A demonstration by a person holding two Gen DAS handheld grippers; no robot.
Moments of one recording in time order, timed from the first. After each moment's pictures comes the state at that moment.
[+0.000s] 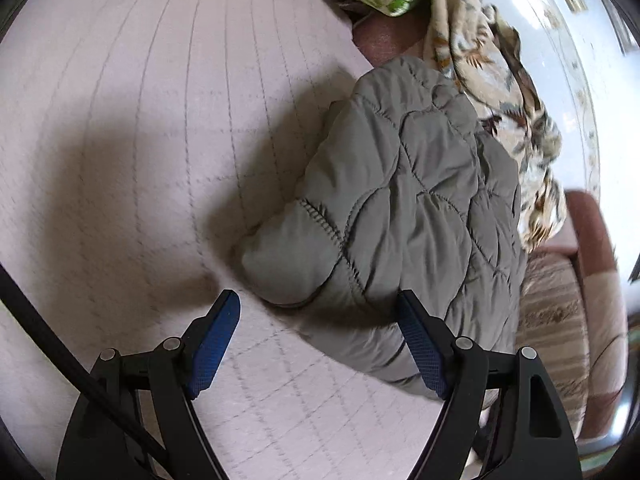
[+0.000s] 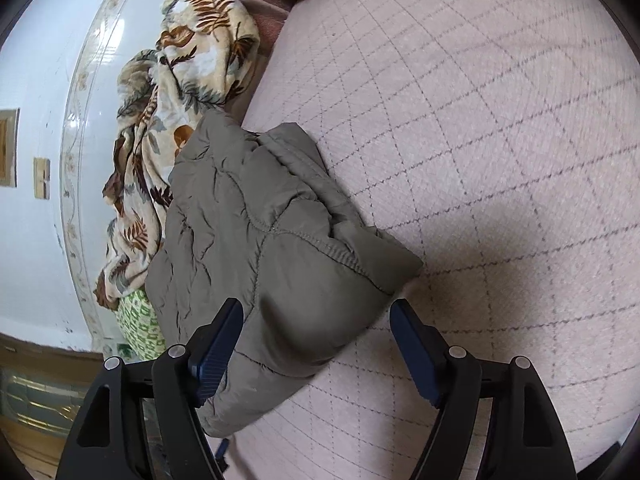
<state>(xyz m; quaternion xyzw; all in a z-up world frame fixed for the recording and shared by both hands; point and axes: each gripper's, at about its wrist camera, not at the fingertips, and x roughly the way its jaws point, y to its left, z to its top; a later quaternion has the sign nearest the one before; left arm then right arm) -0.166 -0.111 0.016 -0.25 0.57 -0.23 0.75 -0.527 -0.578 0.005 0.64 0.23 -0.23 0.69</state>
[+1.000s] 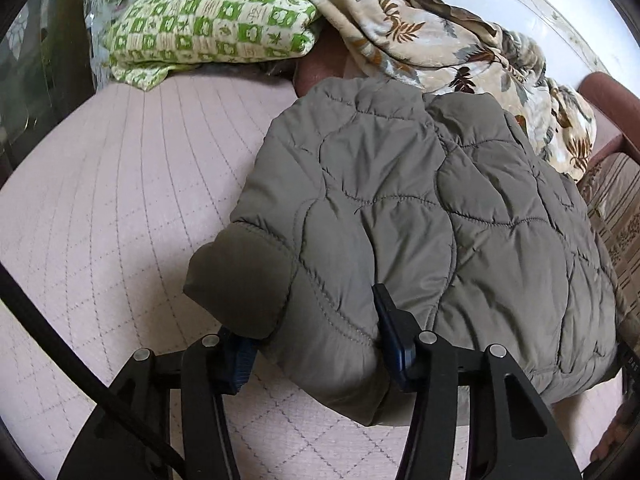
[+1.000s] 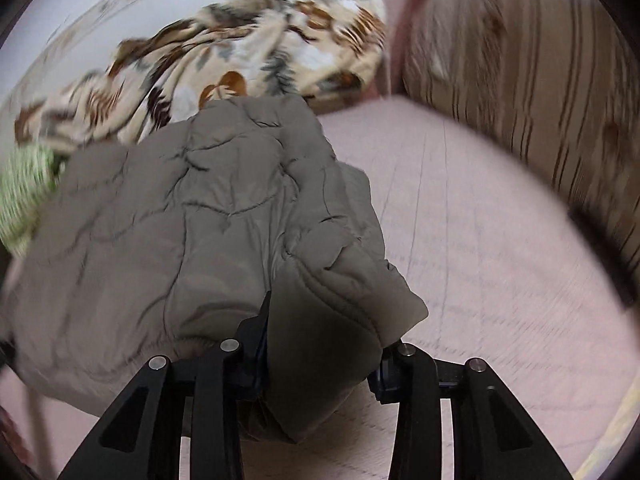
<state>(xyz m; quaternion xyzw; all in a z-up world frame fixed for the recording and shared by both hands) -0.181 -0.191 0.056 0.01 0.43 -0.21 0.88 -0.426 -0.526 0.049 0.20 0.36 -0.36 0.84</state>
